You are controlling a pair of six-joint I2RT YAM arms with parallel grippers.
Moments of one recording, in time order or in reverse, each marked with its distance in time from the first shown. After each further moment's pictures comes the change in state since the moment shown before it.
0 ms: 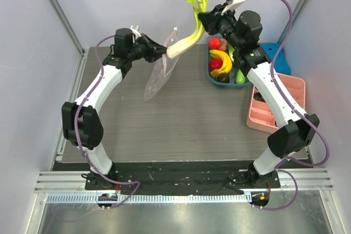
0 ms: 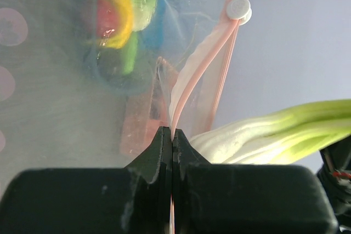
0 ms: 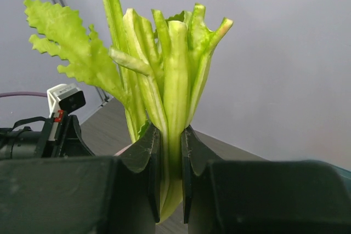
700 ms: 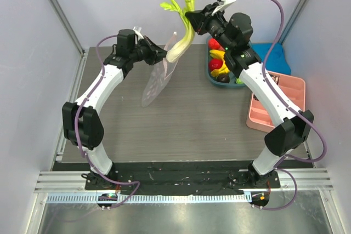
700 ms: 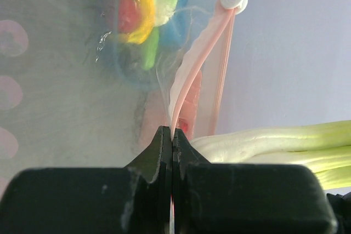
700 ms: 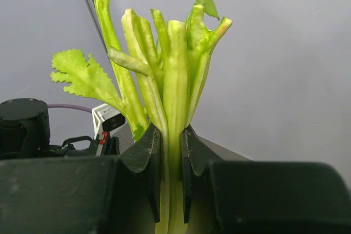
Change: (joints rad) left arm -0.025 0.000 0.011 -0.077 -0.028 0.085; right arm 0.069 0.032 0.001 0.113 -0.003 0.076
